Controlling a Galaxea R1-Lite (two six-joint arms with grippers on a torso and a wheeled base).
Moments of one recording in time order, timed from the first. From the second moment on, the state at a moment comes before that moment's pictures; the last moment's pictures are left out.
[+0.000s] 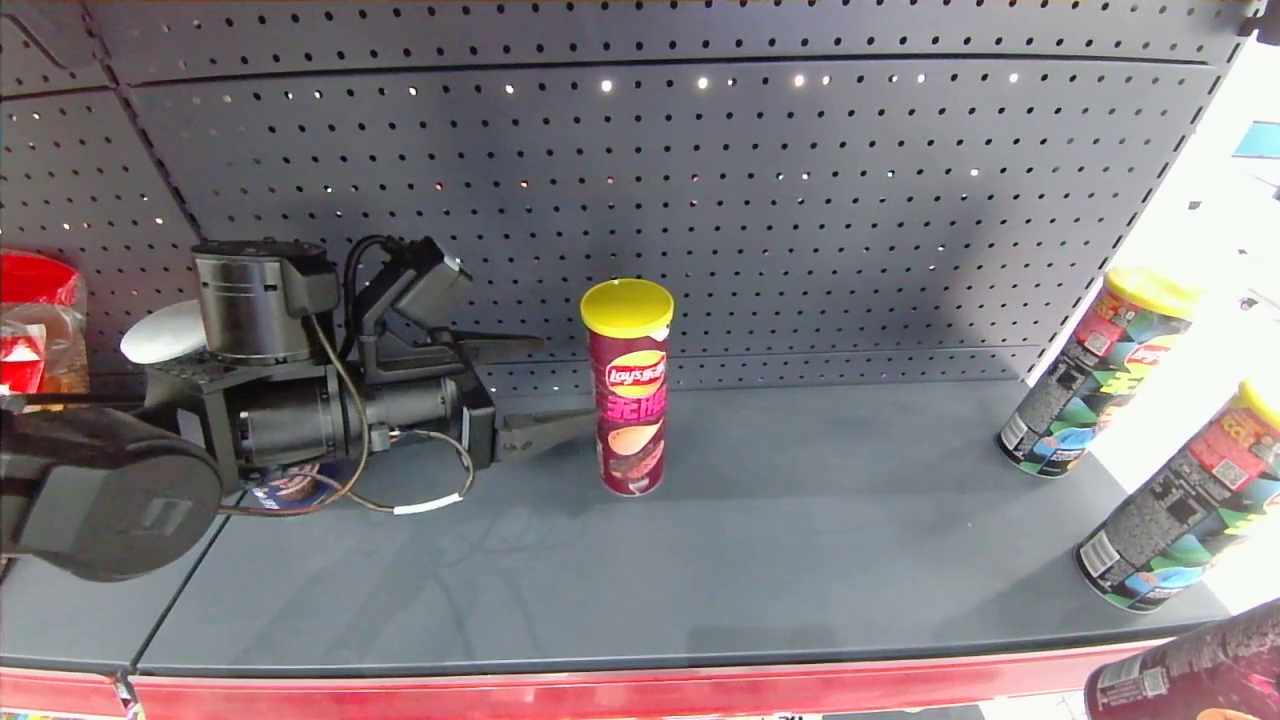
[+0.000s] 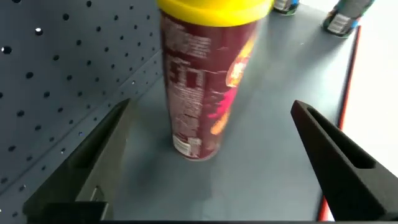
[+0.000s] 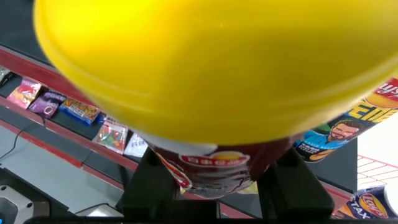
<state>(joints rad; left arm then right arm) -0.37 1.72 -0.83 -0.66 -0.62 0.20 0.18 0.45 -0.36 0.07 0.23 -0.16</state>
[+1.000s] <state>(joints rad) -0.42 1.90 -1.02 -0.65 -0.60 0.20 0.18 0.45 -0.35 0.07 0.22 -0.16</state>
